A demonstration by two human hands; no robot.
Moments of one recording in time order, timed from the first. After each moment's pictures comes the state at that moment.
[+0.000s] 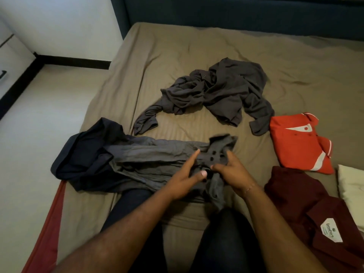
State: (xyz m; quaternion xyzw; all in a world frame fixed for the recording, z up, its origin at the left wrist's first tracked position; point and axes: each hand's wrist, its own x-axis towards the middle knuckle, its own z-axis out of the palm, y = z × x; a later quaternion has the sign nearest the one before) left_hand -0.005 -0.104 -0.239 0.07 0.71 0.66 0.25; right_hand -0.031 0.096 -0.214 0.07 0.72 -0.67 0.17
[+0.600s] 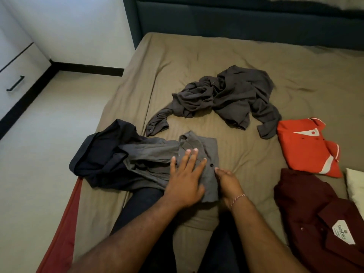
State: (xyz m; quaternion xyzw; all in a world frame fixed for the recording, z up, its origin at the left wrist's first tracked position) left_hand 0.020 -0.126 -0.244 0.17 0.97 0.16 0.06; right_hand -0.002 0.044 -0.269 0.34 0.56 -0.73 0.15
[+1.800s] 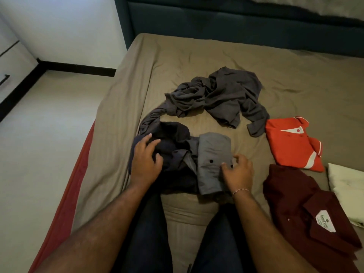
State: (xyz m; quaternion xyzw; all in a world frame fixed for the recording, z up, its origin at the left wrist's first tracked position) left_hand -0.008 -0.207 -0.226 -0.03 0.94 0.33 -0.12; right_hand 0.002 0.092 -0.238 0.25 0.90 -0.35 -0.02
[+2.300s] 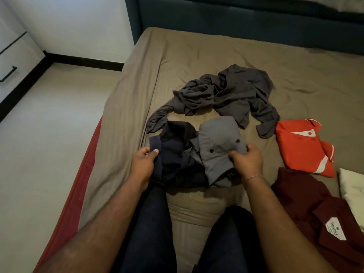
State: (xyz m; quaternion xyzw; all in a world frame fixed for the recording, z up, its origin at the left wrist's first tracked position) left_hand -0.015 -0.225 -0.234 -0.30 0.63 0.71 0.03; right_hand -0.039 0.073 -0.180 0.28 0.83 -0.48 0.02
